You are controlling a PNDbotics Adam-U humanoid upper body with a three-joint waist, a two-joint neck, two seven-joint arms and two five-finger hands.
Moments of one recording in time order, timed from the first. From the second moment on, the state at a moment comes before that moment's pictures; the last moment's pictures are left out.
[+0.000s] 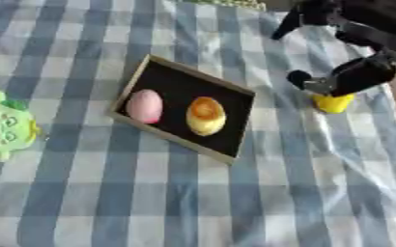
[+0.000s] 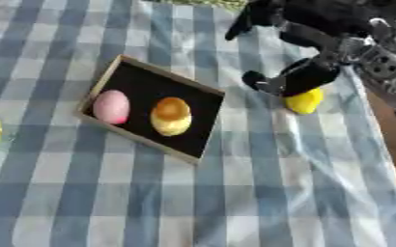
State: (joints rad) left arm -0.22 0.36 0.05 -1.99 0.17 -0.02 0.24; right arm -0.37 -1.06 0.15 -1.97 0.37 -0.04 0.28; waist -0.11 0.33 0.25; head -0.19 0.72
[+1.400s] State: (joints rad) left arm -0.21 0.36 0.05 -1.99 0.17 -0.02 0.24; right arm -0.38 -0.99 0.11 -1.45 0.42 -0.11 0.39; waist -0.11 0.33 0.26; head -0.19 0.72
